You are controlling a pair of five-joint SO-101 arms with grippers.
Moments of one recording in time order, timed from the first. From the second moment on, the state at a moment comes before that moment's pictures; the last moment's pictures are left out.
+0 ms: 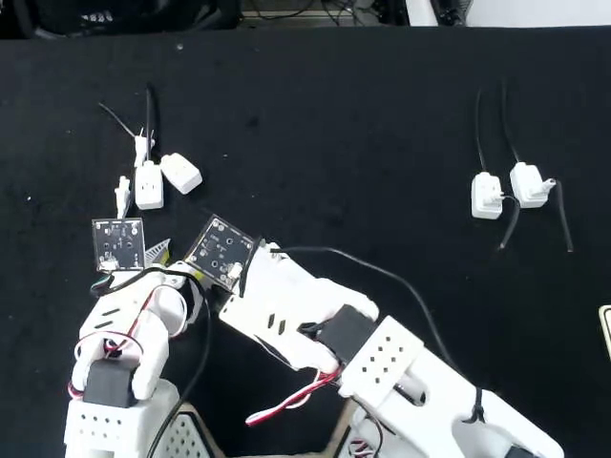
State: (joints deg) left arm 2.0 -102.5 87.0 52.8 7.8; right arm -49.1 -50.2 60.4 41.0 10.8
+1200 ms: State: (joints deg) left arm 0.0 -101.4 90.5 50.4 7.7; right arm -29.4 -6.5 10.2 85.7 15.1
